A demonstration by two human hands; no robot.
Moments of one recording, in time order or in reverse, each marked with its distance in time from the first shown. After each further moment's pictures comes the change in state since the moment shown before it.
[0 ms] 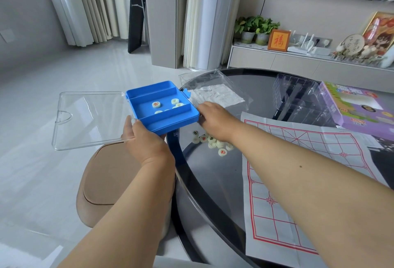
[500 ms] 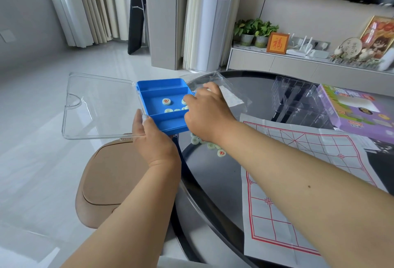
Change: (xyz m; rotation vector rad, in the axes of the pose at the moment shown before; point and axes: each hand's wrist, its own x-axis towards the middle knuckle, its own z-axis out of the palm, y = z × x) left_hand -0.014 -0.006 0.003 0.040 -0.135 0.073; right_hand -0.010 -0.050 -0.020 -0.440 0.307 -0.095
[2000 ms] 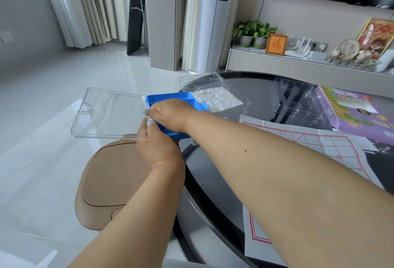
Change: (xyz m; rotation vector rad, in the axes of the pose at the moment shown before) left_hand -0.002 -0.001 0.000 0.096 0.062 -0.053; right_hand 0.045 -0.042 0.016 0.471 -0.443 -0.029
